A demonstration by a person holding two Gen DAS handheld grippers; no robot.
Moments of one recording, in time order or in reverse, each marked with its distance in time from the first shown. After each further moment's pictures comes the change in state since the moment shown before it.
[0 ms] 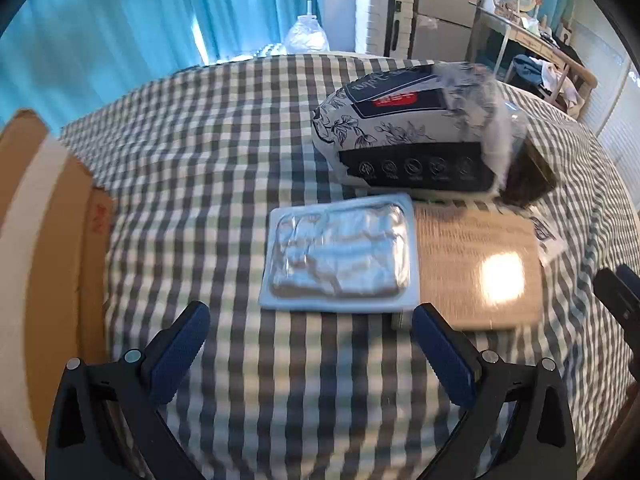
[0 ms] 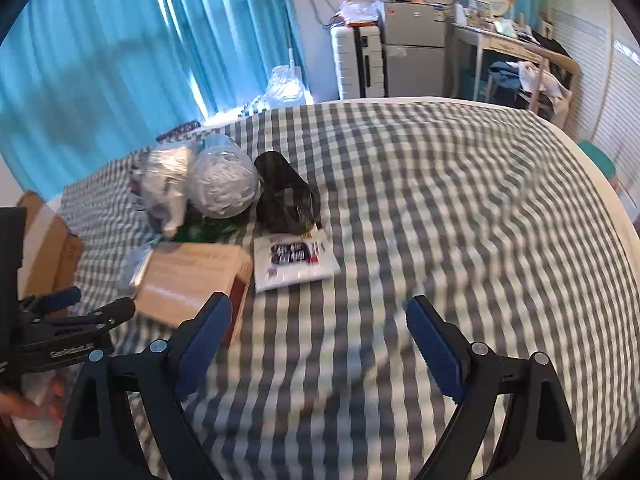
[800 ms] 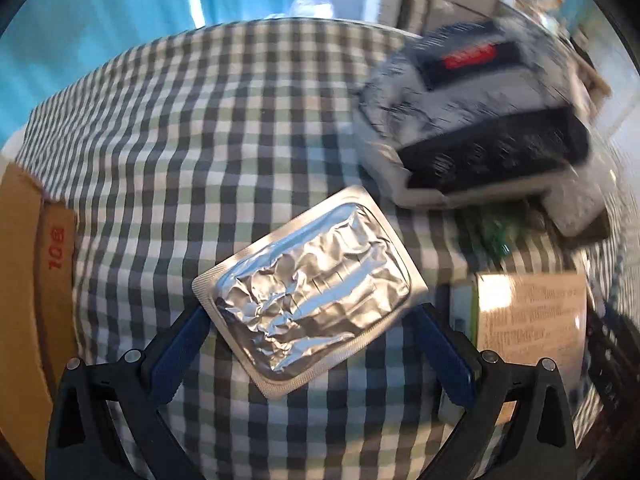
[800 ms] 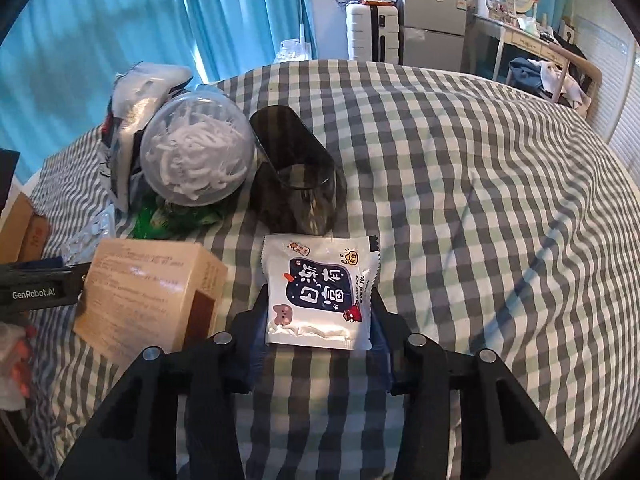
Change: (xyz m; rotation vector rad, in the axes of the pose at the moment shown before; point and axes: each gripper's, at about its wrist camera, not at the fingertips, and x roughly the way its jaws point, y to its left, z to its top) left arm 0.057 0.025 0.028 -0.002 0.112 -0.044; right arm 0.061 0.015 -0.003 -0.048 0.071 -0.005
